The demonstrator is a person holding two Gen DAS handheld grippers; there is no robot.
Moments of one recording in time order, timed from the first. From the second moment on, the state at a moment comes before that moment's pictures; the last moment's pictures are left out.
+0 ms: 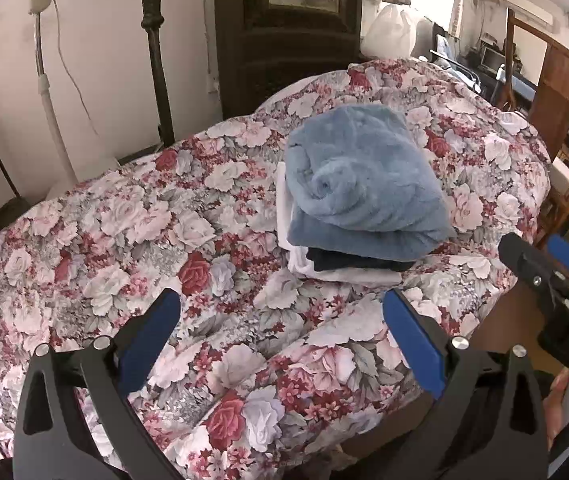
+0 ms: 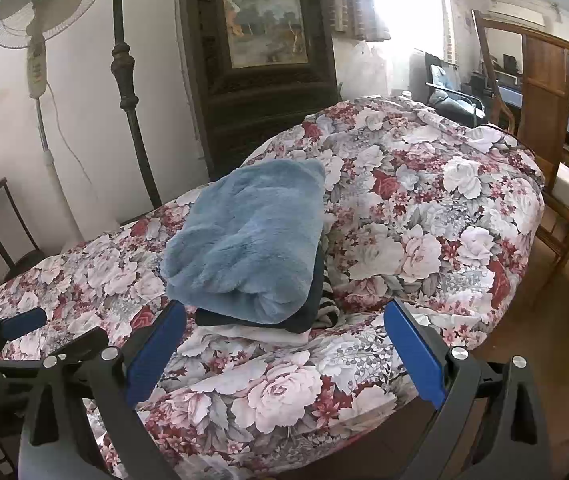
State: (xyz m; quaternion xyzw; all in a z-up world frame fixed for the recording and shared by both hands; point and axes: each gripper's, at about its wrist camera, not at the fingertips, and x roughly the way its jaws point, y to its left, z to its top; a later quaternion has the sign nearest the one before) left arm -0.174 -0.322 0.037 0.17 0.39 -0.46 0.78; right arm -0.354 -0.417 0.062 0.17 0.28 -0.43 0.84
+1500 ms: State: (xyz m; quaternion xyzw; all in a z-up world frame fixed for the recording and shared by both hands) left arm -0.213 -0.274 0.070 0.17 0.33 -0.43 0.82; right arm -0.401 -0.335 0.077 0.14 0.16 -0.47 0.86
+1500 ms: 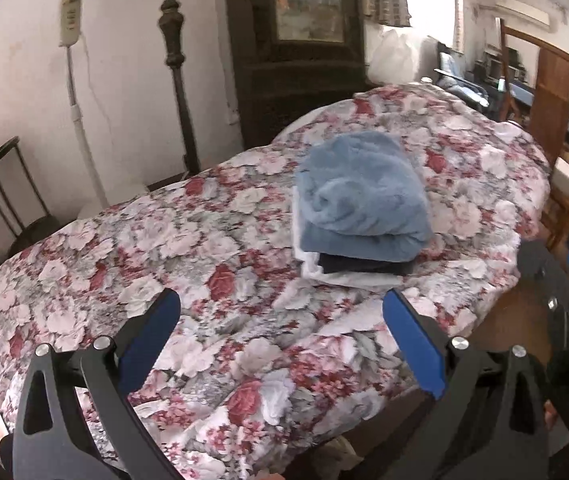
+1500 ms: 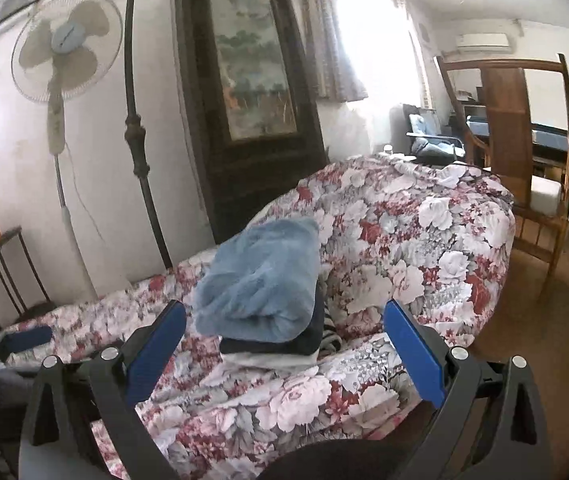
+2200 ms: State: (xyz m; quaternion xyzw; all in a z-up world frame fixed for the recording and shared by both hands) left arm -0.204 -0.272 0.068 0.17 0.34 -0.43 0.82; right arm -0.390 -0.341 0.072 0.14 0.19 -0.45 0.86
